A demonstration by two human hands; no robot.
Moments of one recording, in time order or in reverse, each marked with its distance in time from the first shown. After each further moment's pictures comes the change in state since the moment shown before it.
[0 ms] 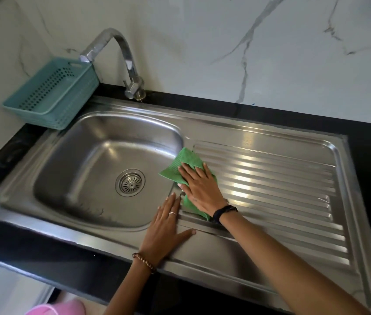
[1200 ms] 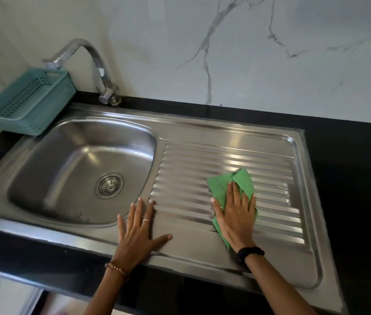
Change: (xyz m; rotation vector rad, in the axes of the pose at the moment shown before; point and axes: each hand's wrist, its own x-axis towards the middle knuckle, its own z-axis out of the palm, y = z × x) left_hand -0.029 0.020 0.012 0.116 -0.073 -0.151; right_hand -0.152 0.057 -0.016 0.068 0.170 0.620
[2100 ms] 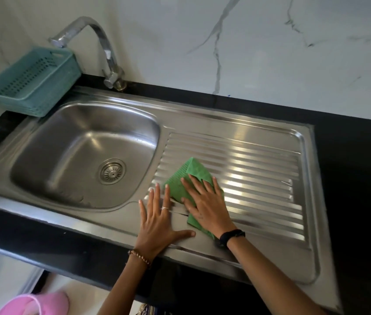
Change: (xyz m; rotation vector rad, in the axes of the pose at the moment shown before) left_hand 0.001 0.047 0.015 -0.106 0.067 0.047; right_hand 0.011 -0.036 0.020 -0.048 -0.184 -0.524
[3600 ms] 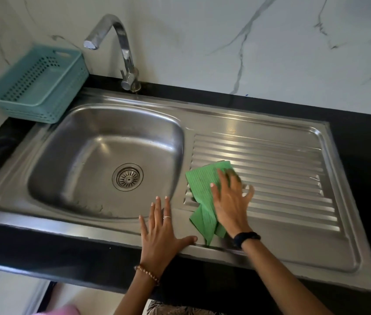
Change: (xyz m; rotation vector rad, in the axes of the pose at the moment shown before) left_hand -0.015 -0.094 -0.033 -0.006 -0.014 -0.047; right_hand 0.030 -0.077 -0.004 0.106 0.257 0.535
